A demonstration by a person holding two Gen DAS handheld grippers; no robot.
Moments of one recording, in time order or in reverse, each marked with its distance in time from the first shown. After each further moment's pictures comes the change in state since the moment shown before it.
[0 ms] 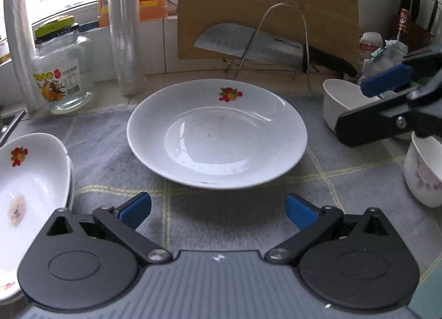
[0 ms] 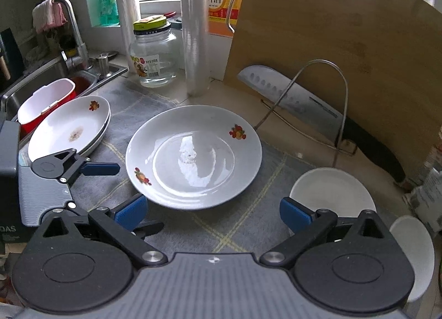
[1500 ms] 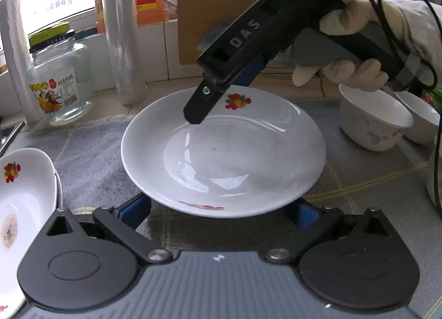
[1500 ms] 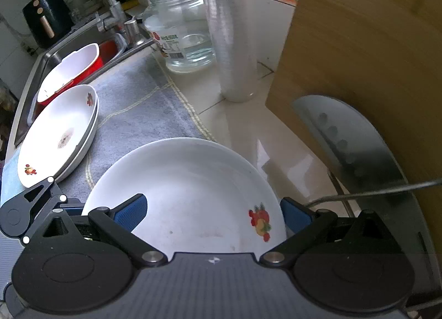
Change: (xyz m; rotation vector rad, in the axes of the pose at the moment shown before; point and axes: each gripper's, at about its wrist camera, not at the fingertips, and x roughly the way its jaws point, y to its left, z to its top) left arm 0.020 -0.006 0.010 0.031 -0.026 0.046; right arm 0.157 -0.034 0.103 -0.197 0.216 0.348
